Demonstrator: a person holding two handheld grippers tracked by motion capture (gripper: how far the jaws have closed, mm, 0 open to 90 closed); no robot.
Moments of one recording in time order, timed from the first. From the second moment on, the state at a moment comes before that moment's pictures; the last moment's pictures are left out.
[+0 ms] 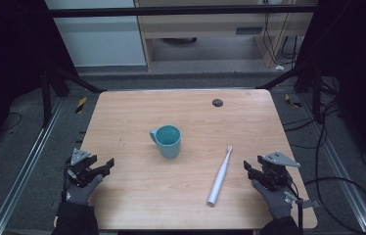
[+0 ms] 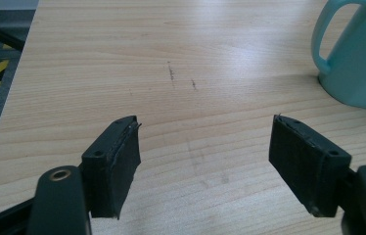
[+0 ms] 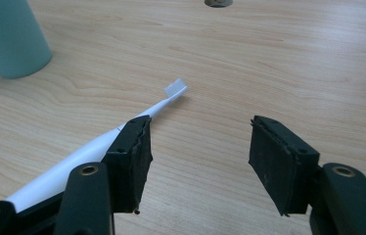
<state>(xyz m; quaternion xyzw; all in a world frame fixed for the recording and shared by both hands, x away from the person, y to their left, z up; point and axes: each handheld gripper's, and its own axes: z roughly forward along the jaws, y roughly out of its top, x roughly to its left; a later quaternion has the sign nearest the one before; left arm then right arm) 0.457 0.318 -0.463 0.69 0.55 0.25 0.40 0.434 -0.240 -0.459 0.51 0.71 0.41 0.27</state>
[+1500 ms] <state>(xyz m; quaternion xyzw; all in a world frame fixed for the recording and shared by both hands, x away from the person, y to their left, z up) 0.456 0.311 -0.467 0.71 0.53 0.22 0.40 0.428 -0.156 -0.465 0.40 0.81 0.41 0.13</state>
